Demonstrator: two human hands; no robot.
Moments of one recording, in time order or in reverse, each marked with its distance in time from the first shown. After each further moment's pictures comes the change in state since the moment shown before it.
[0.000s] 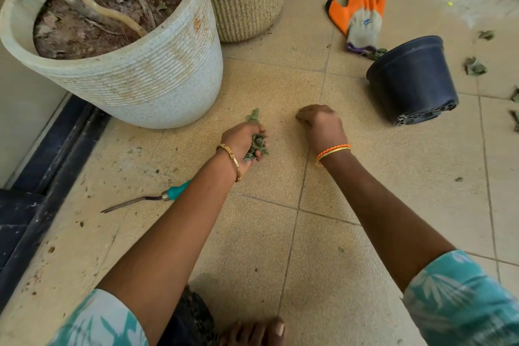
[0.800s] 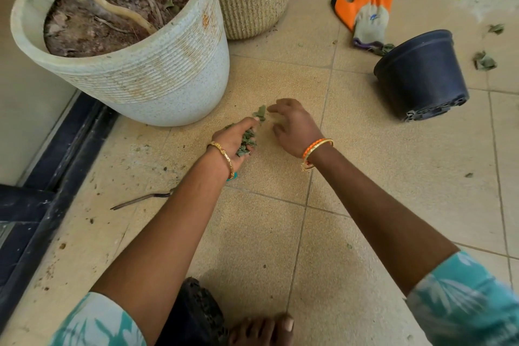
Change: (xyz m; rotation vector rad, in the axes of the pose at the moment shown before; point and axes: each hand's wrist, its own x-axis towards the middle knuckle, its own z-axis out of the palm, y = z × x) left_hand 0.014 0.003 -0.029 -0.017 0.031 0.011; right_hand 0.000 -0.058 0.006 0.184 -0.270 0.080
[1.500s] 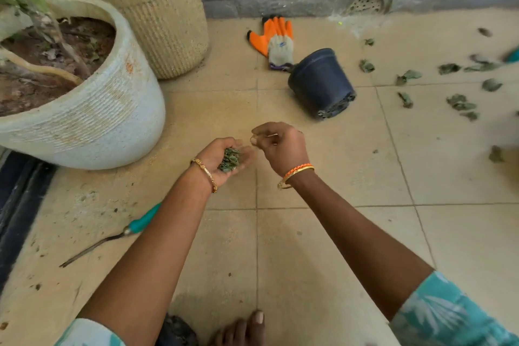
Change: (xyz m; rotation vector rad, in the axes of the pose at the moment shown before) left_hand -0.033 -0.011 0.061 0.036 -0.320 -0.123; right_hand -0.072 0.009 -0.051 0.212 0.482 0.153
